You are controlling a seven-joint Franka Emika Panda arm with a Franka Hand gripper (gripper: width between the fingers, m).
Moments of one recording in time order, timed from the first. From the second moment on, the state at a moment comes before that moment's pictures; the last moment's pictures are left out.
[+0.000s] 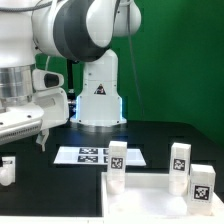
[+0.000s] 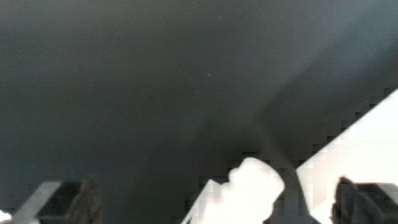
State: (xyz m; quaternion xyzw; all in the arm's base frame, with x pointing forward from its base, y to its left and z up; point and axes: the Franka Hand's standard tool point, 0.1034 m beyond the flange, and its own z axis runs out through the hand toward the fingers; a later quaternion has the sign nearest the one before) arm 0.500 -0.170 0.051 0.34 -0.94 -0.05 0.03
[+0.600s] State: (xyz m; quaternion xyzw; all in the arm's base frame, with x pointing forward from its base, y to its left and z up) arm 0.459 -0.196 0.018 0.32 -0.94 -0.05 0.08
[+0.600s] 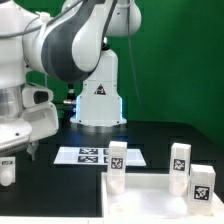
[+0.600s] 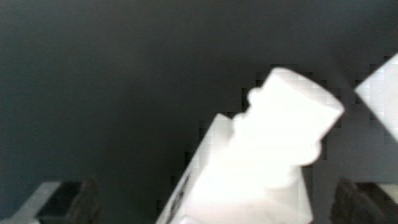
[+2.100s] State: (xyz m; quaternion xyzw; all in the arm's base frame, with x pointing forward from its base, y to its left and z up) arm 0.451 -0.133 0.030 0.57 -0.82 -0.09 0.07
